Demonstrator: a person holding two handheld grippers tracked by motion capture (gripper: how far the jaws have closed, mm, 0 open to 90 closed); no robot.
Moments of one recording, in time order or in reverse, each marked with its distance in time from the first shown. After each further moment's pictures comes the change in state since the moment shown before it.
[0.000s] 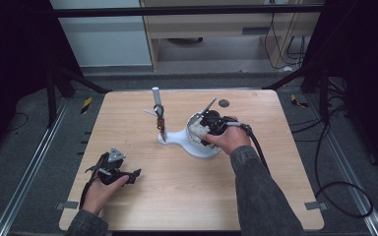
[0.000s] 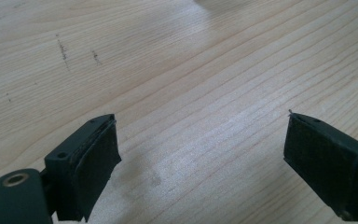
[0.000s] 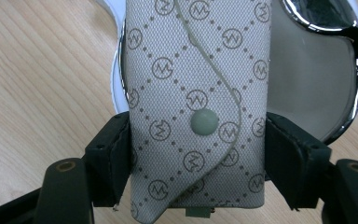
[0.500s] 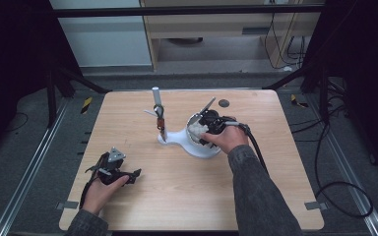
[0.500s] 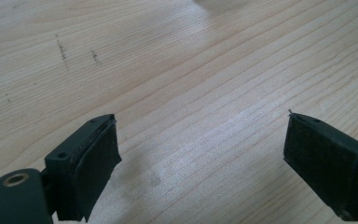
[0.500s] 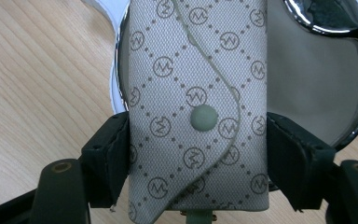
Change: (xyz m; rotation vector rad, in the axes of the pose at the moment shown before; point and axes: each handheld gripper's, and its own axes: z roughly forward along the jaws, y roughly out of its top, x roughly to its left) left arm 0.000 0.000 0.000 0.000 0.000 0.001; right arm 0.000 0.004 0.006 0.007 0.006 0.039
